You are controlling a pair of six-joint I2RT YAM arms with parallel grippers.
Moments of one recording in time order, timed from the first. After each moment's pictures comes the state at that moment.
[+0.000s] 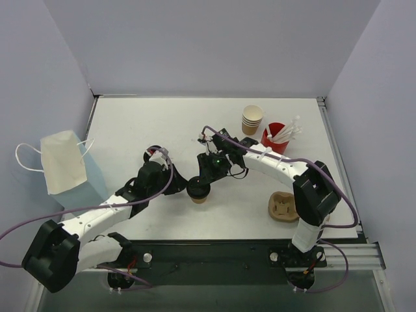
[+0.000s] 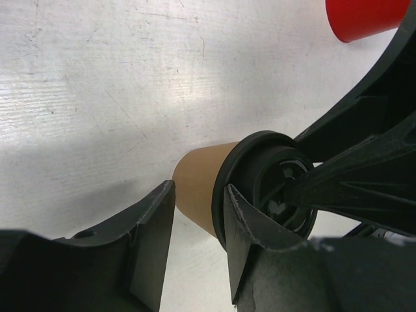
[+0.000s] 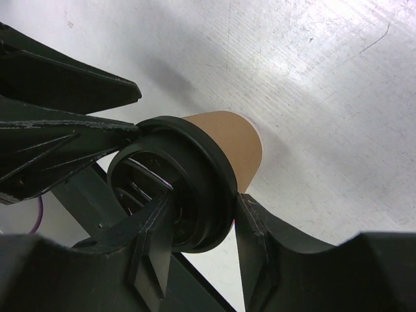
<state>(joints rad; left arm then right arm) -0.59 1.12 0.47 0.06 0.07 -0.76 0.73 1.77 1.28 -0.57 -0.39 0.29</state>
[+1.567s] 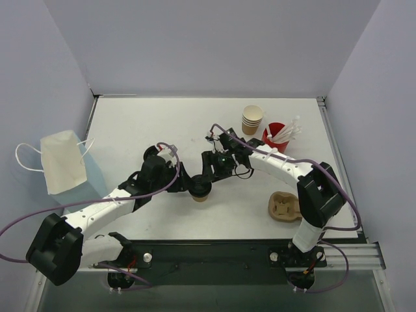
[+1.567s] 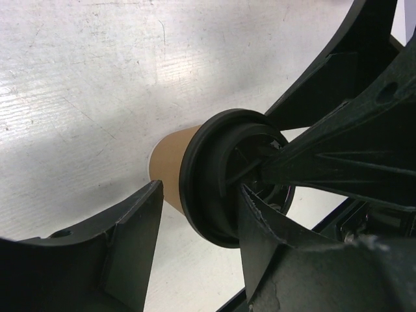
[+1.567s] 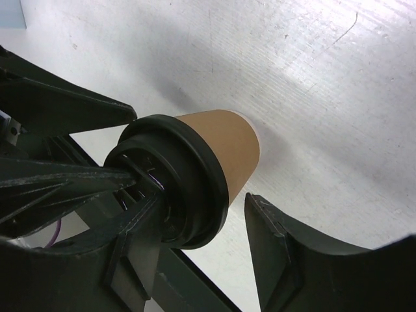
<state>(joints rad) -0.59 1.17 0.57 0.00 0.19 -0.66 0.67 1.72 1.21 -0.50 -0.41 0.37</state>
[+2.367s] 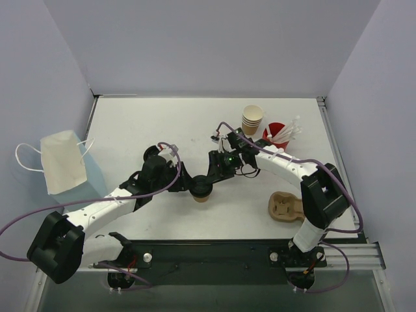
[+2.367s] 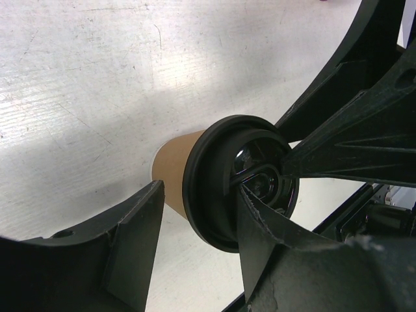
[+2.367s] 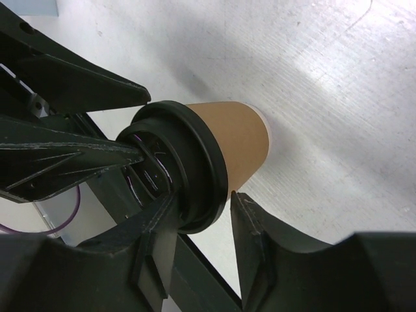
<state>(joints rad) -0.59 1.19 0.57 0.02 0.19 -0.66 0.60 1.69 1.14 -0.46 -0.54 0.35</state>
